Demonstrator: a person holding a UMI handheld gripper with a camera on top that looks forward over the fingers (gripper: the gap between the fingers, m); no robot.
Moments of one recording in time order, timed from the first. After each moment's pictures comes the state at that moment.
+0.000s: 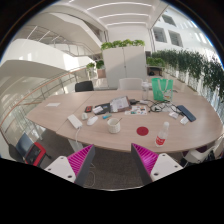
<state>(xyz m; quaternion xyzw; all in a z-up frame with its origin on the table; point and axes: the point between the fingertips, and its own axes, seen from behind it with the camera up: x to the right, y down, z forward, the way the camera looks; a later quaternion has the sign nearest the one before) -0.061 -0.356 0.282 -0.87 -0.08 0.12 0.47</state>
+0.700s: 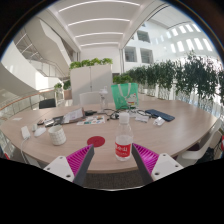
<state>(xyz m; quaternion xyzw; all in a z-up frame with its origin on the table) 0.108 -0.191 0.109 -0.81 0.05 0.00 0.59</state>
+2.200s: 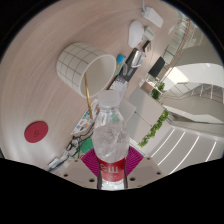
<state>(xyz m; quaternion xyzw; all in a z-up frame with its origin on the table) -0.063 0.068 0.172 -0.36 -0.68 -0.58 0.26</state>
